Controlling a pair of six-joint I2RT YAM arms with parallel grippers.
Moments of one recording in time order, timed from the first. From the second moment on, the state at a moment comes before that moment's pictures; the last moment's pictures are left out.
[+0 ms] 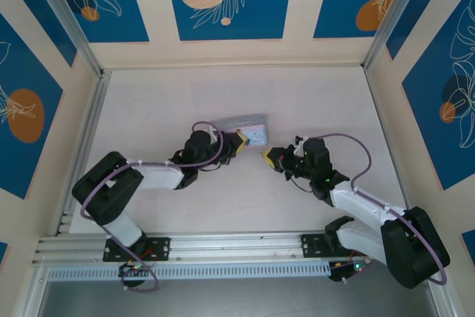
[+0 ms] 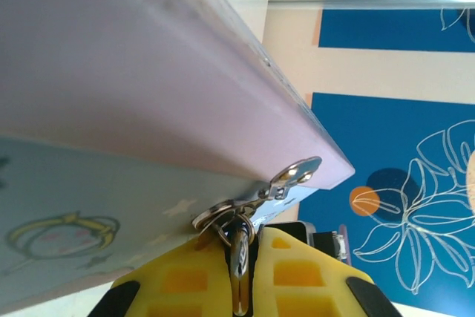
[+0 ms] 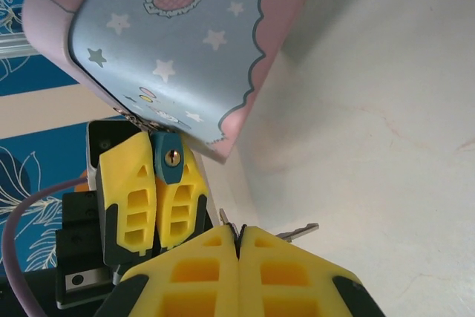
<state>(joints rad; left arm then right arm) -0.74 1.63 0.65 0.74 0.23 -1.51 0.44 1.06 0.34 0.29 -0.44 1.43</state>
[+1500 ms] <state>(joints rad) -0.76 1.64 0.67 0.77 0.20 -1.57 0.48 1.17 0.44 0.37 -0.38 1.49</state>
